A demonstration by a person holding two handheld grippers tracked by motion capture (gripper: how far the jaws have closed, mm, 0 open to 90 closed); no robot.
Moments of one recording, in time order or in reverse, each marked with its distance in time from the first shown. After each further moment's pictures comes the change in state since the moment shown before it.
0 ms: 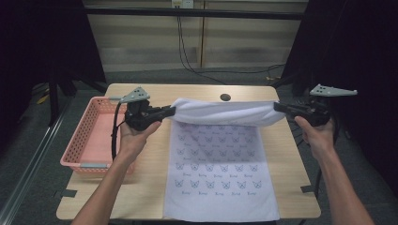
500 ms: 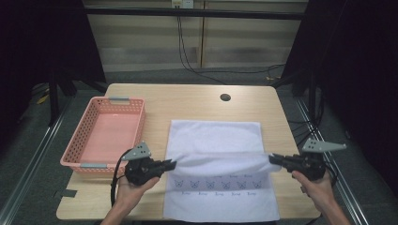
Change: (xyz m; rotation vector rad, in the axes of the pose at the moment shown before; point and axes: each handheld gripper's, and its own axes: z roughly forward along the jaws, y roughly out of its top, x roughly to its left) left arm -0.050 -0.128 -0.017 0.180 -0.108 -0.048; right arm 0.052 -0.124 -0.024 0.160 0.110 0.040
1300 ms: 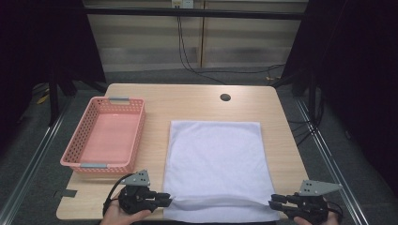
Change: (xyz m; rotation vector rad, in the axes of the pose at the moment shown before) left arm -0.024 -0.042 -0.020 0.199 -0.163 0.001; right arm 0.057 -0.070 -0.019 0.179 0.046 -0.032
